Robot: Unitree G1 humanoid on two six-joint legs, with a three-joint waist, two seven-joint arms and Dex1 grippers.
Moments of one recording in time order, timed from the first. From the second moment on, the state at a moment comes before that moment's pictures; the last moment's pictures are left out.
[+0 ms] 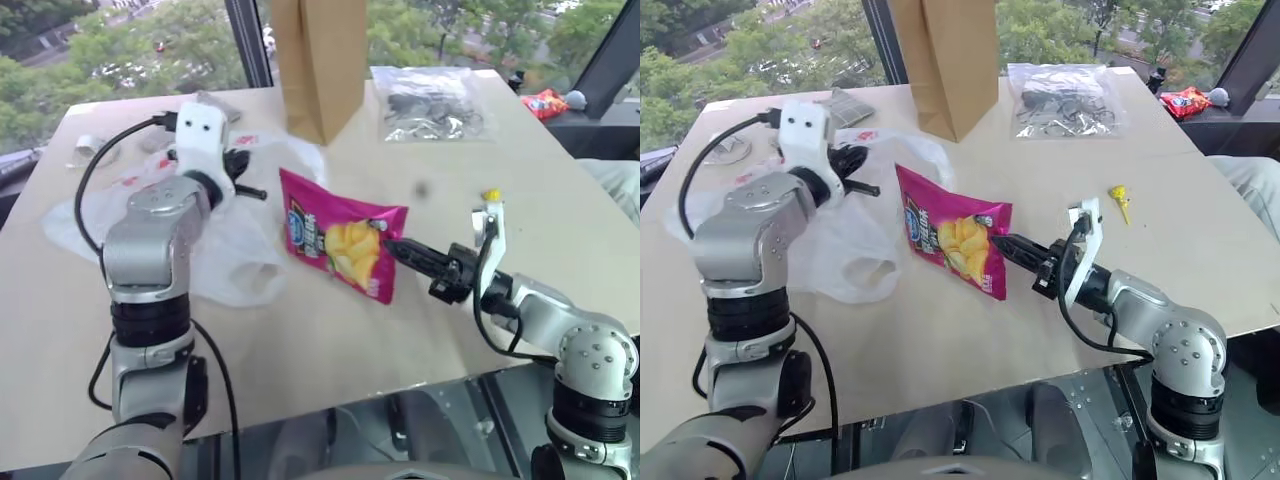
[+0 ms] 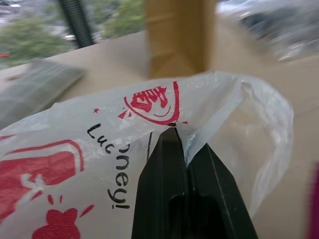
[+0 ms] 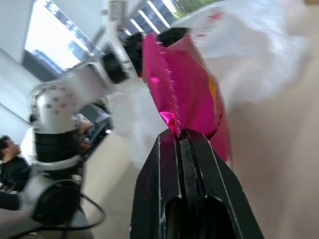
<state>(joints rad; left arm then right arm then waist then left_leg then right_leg) -0.73 0.46 0.22 -0.22 -0.24 1.04 -0.35 -0.29 -0.24 -0.21 -0.54 1.23 1.11 0.28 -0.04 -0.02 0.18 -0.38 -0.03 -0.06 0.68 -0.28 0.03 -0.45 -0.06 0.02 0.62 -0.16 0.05</state>
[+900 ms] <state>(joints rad) -0.68 0.40 0.24 -0.41 -0.57 1.19 -0.36 -0.72 0.13 -0.10 0.24 0.95 0.80 0.03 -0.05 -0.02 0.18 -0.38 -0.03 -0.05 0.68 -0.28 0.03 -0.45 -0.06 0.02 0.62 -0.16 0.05</state>
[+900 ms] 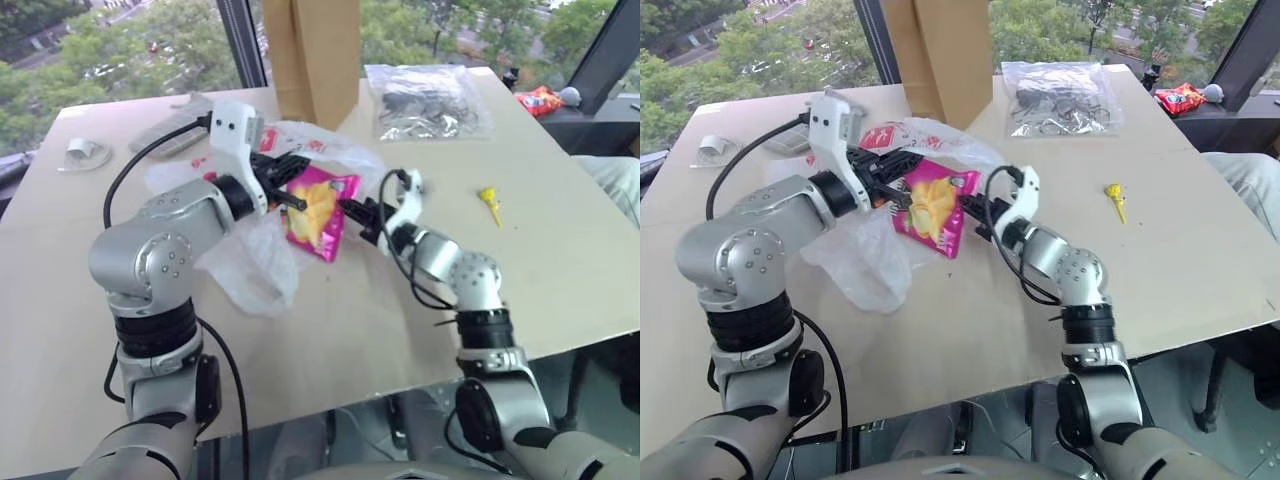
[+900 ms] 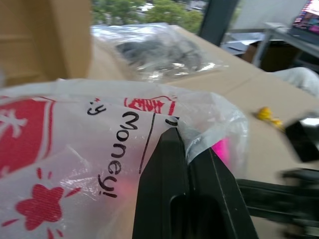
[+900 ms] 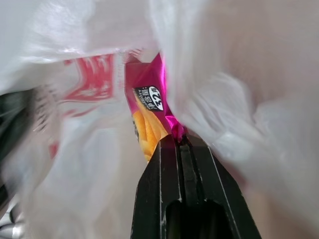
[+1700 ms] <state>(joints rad) -0.69 0.31 0.37 -0.37 -0.66 1.29 -0.20 -1.02 0.12 0.06 0.71 0.46 0.38 0.28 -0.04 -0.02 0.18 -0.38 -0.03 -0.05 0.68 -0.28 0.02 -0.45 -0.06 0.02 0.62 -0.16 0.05</state>
